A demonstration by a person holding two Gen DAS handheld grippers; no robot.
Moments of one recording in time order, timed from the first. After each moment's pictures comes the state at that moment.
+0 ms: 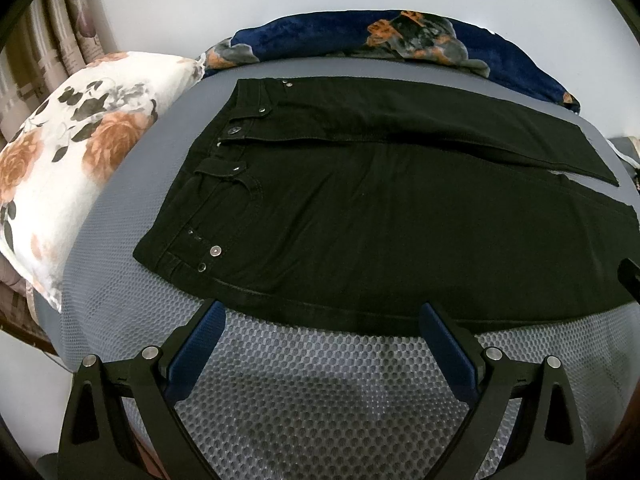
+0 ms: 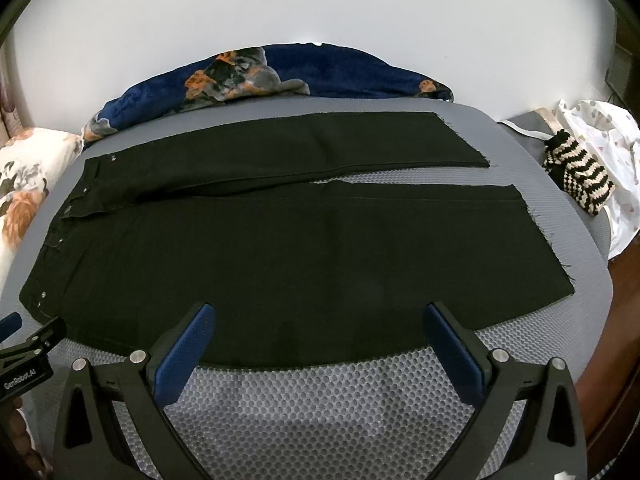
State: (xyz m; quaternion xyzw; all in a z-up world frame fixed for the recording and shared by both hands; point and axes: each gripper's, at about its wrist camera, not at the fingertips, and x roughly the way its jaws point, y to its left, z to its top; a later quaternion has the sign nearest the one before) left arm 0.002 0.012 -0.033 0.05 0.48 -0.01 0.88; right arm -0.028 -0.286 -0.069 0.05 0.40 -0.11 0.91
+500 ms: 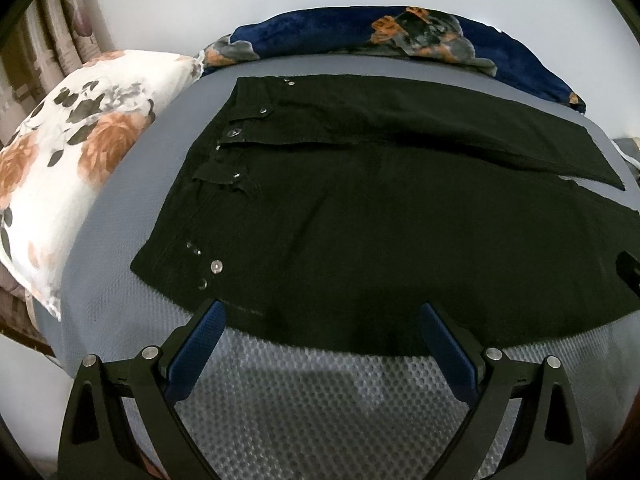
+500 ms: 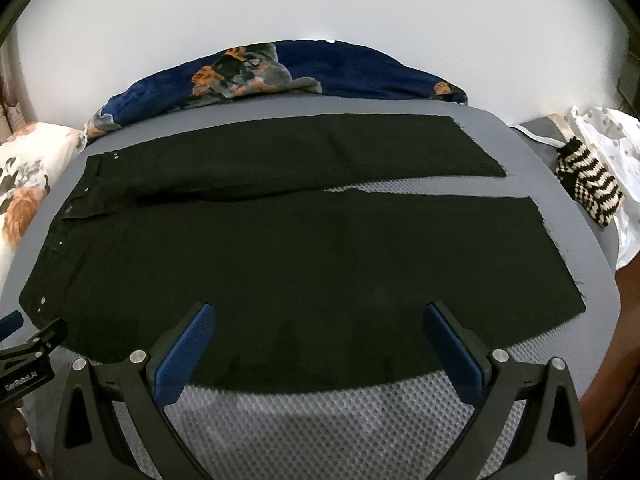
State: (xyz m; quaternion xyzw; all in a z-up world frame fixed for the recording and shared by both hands) left arm 0.022 0.014 -0.036 0.05 0.49 0.00 0.87; right arm -0.001 -0.279 -0.069 0.05 0.41 -0.10 0.91
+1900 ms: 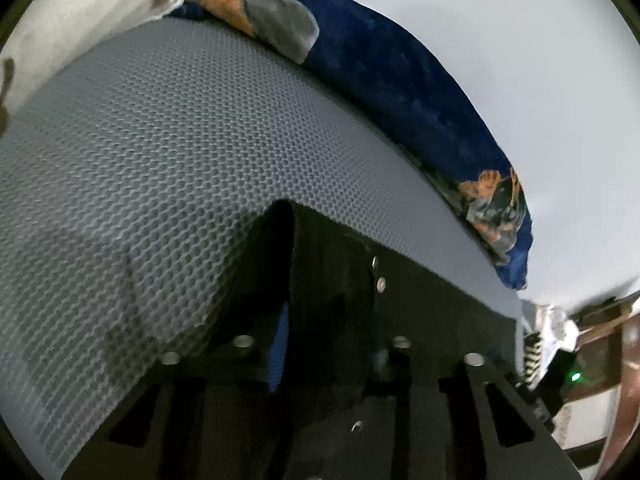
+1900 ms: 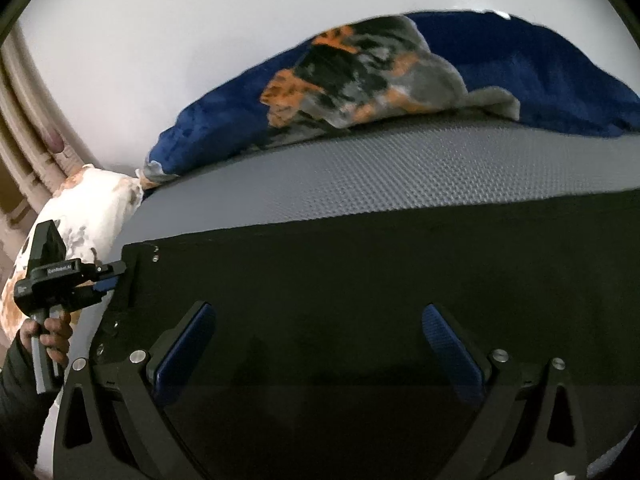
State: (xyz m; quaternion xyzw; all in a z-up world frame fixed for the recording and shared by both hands) left arm 0.376 0.198 -0.088 -0.28 0.52 -0.17 0.79; right arm 0.292 -0.249 -0.110 0.15 0.40 0.12 0.90
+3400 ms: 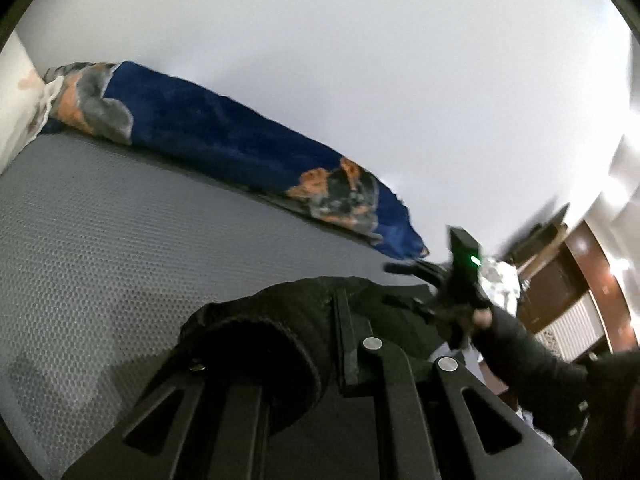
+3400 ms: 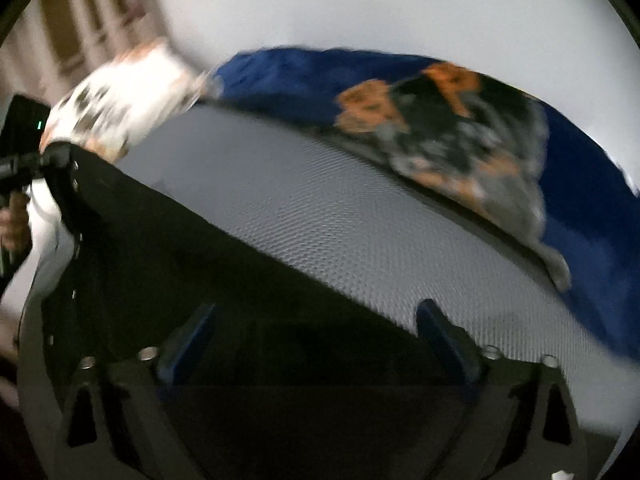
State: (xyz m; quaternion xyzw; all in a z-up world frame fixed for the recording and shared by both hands) left arm 0.319 0.148 0.010 -0.23 0.38 -0.37 0.81; right arm 0.372 -0.245 -0.059 -0.11 0.45 0.30 0.84
